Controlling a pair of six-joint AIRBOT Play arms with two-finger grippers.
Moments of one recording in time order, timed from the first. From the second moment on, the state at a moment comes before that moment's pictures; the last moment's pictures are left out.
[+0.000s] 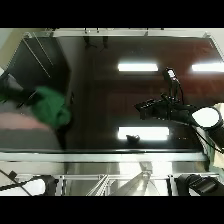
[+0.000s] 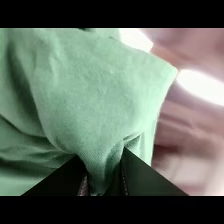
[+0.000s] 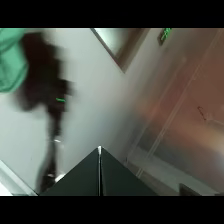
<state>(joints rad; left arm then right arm) 0.29 -1.43 1.26 -2.19 1.23 1.72 0.37 -0.91 0.70 -0.73 0.63 1.07</state>
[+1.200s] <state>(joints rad) 0.04 -1.45 1.19 -2.32 1.43 1.80 -0.05 -1.26 0.75 -0.64 1.00 1.16</state>
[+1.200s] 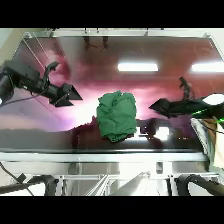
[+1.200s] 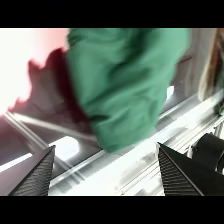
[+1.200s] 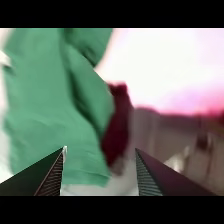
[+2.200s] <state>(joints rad) -0.22 -1.70 1.44 -2.54 1.43 1.95 0.14 -1.44 1.09 -0.43 1.19 1.07</state>
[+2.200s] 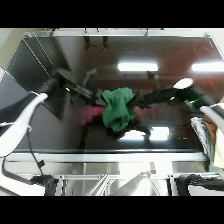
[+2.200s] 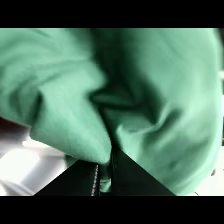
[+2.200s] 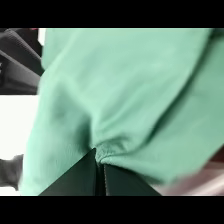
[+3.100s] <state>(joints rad) -0.05 -1.13 1.61 -2.43 1.56 1.80 -0.04 -0.93 1.28 -0.36 1.27 1.12</state>
